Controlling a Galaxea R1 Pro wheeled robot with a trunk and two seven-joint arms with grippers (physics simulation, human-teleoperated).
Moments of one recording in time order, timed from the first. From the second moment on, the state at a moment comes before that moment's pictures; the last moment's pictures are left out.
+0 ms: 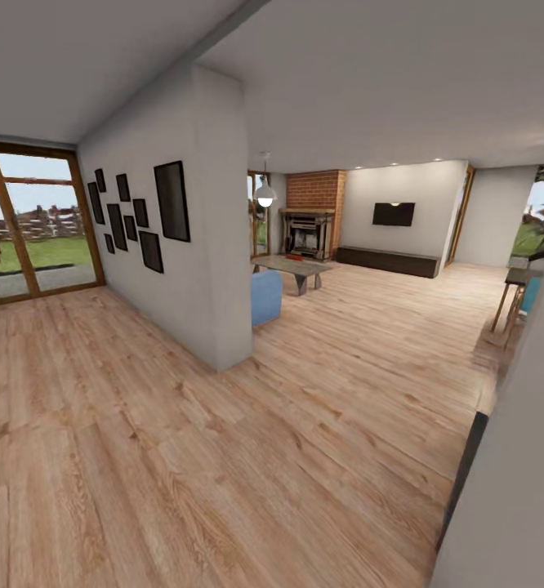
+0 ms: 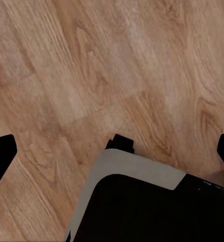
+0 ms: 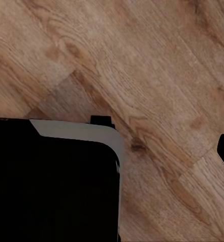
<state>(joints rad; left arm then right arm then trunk) -0.24 0.06 0.04 0.00 0.30 -0.05 0.10 -0.12 -0.02 0.22 0.03 -0.15 -0.22 -0.05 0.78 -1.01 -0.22</state>
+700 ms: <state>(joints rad) -0.24 0.06 0.04 0.00 0.30 -0.05 0.10 -0.12 -0.01 0.23 0.03 -0.16 -0.22 -0.05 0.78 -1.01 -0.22</state>
